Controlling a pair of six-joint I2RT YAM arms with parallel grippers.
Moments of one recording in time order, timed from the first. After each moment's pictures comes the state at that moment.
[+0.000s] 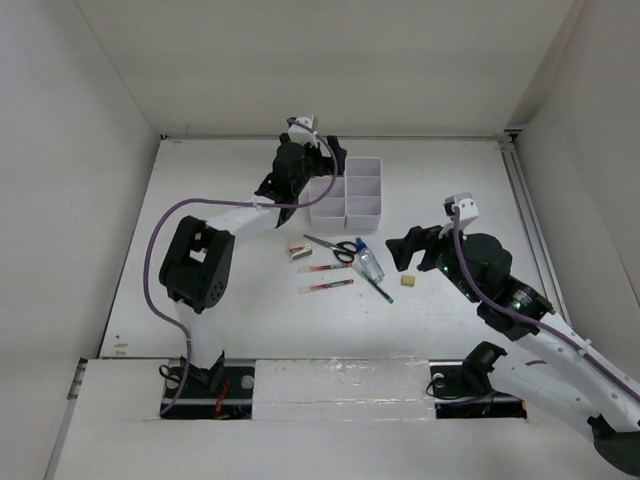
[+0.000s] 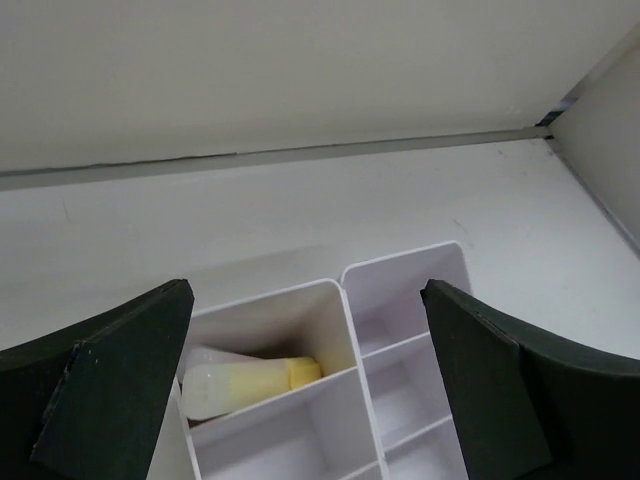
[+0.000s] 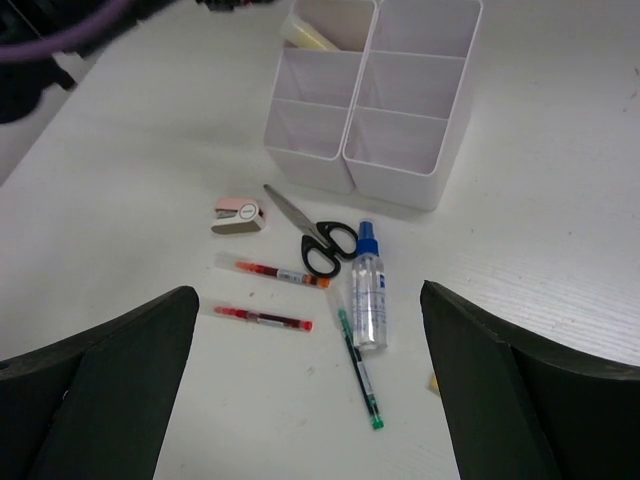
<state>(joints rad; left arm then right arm) -0.50 1.92 1.31 0.52 -0.06 -0.30 0.72 0.69 0.75 -0.25 0.24 0.33</state>
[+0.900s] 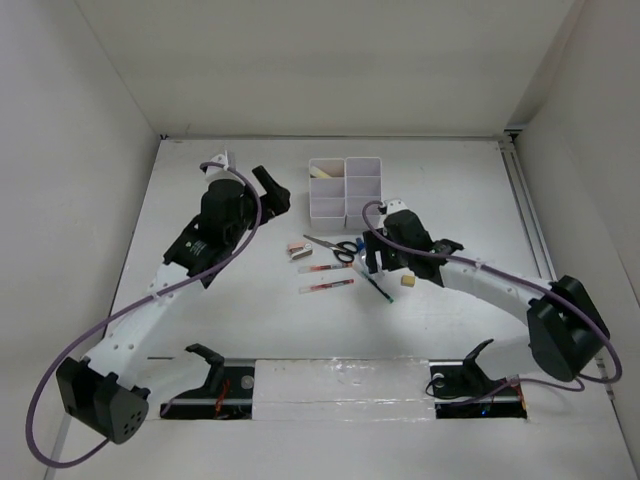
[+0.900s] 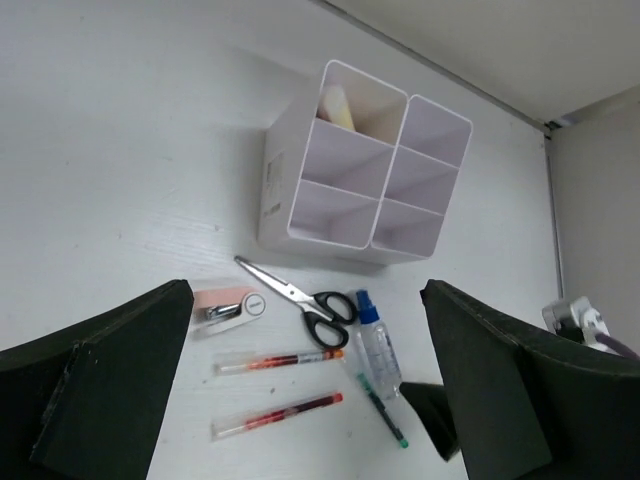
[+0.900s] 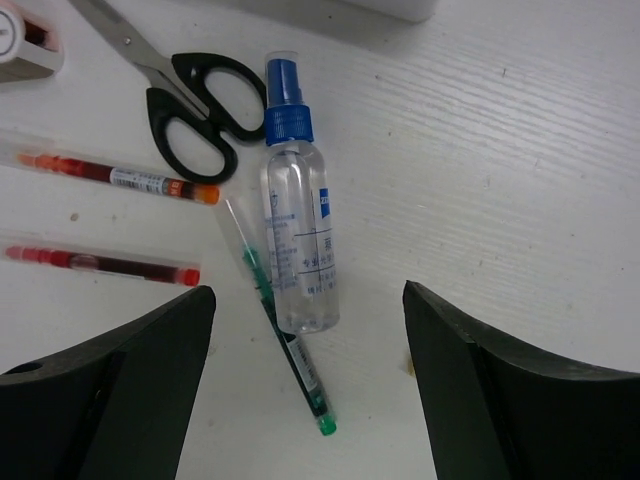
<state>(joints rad) -0.48 1.06 1.01 -0.33 -0.23 -0.72 0.65 1.35 0.81 -0.24 0.16 0.32</state>
